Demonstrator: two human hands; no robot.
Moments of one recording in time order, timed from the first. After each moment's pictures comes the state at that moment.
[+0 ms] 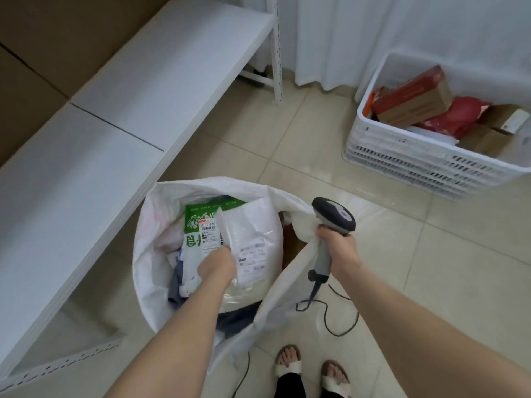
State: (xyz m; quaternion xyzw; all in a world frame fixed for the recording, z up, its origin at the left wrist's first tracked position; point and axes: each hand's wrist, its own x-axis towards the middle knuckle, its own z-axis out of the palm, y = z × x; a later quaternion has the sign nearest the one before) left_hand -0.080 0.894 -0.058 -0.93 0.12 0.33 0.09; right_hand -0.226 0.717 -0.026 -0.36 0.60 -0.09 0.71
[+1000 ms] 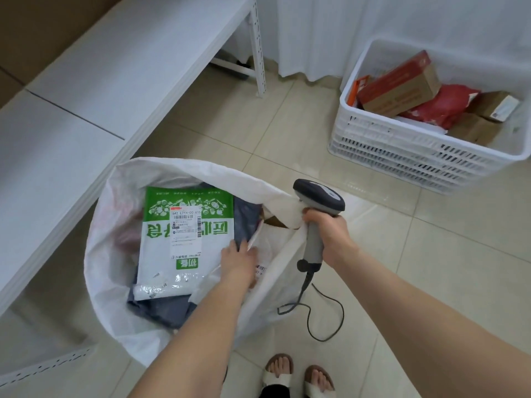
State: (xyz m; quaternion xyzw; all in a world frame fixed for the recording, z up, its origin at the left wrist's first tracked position) left_hand -0.142 0.827 -0.150 -0.84 0.40 0.28 0.25; right_hand -0.242 0.667 -0.060 -0.38 0.56 -0.09 0.73
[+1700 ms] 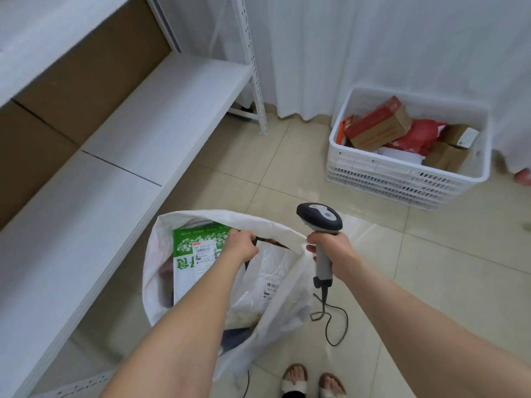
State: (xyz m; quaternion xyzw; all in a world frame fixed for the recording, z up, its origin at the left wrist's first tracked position) left_hand -0.101 0.795 0.022 -0.90 0.24 0.35 0.00; right_hand -0.268 0.670 0.052 -0.42 0.55 -0.04 0.72
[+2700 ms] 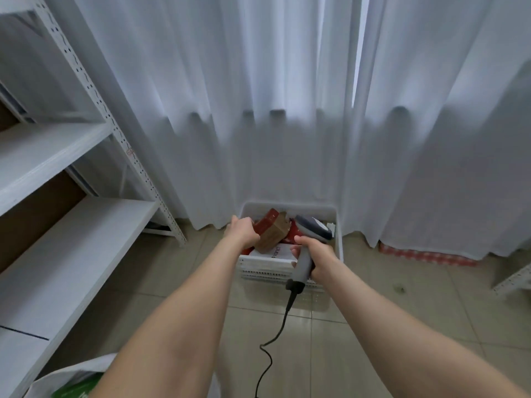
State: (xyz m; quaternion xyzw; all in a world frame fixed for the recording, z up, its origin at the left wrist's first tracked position) left_hand -0.286 0.412 0.297 -0.87 0.42 0.23 -0.06; right_hand -0.464 0.374 0.269 -0.29 0.52 -0.24 0.77
